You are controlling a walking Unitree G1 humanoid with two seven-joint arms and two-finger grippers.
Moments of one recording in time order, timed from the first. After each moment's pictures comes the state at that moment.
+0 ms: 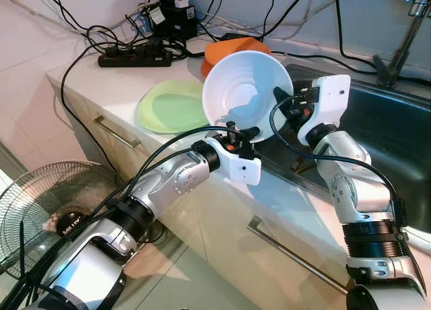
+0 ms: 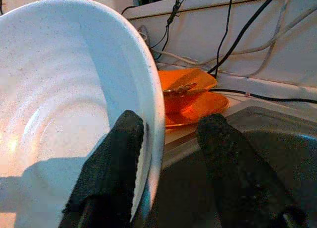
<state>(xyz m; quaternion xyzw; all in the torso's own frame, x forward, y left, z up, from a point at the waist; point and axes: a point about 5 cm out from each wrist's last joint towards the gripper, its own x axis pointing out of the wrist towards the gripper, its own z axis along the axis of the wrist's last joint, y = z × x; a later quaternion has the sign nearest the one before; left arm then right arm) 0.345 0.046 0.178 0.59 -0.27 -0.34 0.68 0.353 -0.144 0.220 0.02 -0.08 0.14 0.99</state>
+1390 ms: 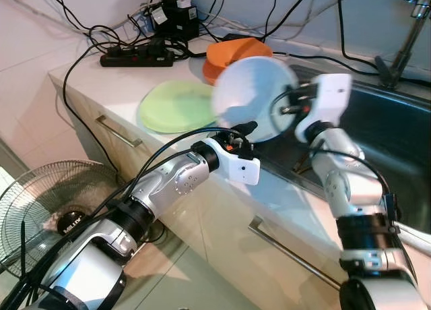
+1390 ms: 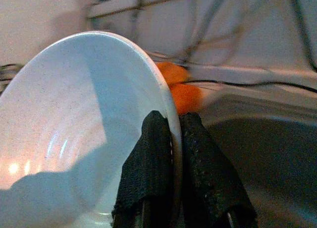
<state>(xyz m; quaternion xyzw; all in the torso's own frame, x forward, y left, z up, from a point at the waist) 0.347 0.048 0.175 0.60 -0.26 -0.33 0.68 0.366 -0.154 0.216 0.05 -0.06 0.05 1.00</state>
